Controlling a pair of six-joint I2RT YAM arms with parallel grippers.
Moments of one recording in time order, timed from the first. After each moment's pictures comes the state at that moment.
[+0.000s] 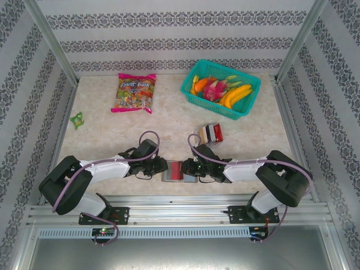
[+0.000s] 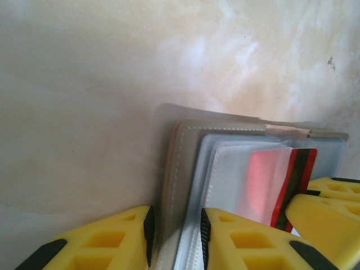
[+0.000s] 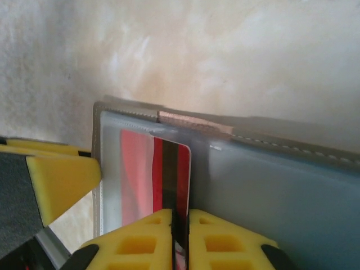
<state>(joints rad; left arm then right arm) -0.68 1.43 0.55 -0.12 0.25 -1.00 0.83 1.52 0.47 0.26 -0.27 1.01</state>
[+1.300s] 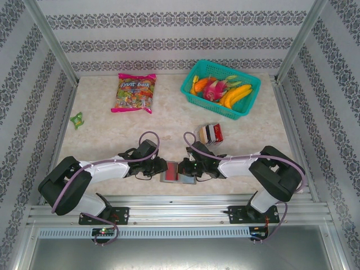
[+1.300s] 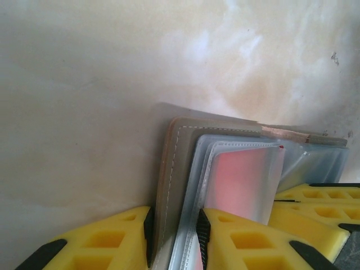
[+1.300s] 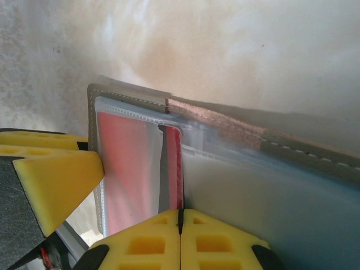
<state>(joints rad) -0.68 1.42 0.55 -0.13 0.25 -1.00 0.84 1.60 0.56 0.18 -0.38 1.05</state>
